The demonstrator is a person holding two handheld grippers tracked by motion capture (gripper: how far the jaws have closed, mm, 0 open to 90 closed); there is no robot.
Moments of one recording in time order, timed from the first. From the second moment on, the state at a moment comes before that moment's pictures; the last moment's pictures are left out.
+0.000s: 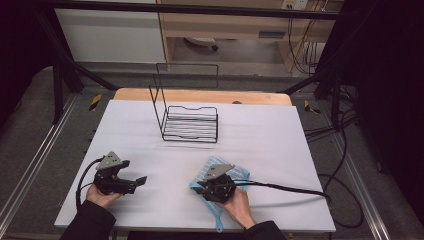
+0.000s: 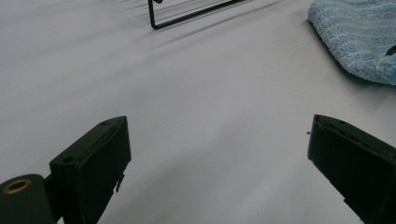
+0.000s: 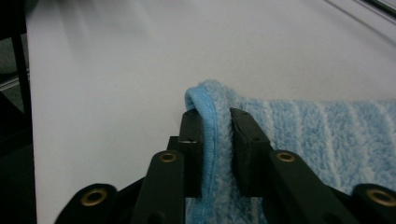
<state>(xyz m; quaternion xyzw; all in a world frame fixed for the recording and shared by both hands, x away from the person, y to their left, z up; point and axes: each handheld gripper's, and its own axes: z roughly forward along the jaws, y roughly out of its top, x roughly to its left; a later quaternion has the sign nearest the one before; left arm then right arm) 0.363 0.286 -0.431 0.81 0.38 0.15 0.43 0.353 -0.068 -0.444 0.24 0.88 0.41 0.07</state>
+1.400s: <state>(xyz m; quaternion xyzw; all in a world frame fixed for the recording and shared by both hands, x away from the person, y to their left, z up) 0.364 0.185 -0.403 0.83 0.36 0.11 0.41 0.367 -0.200 -0.429 0.42 0.80 0.41 0.16</state>
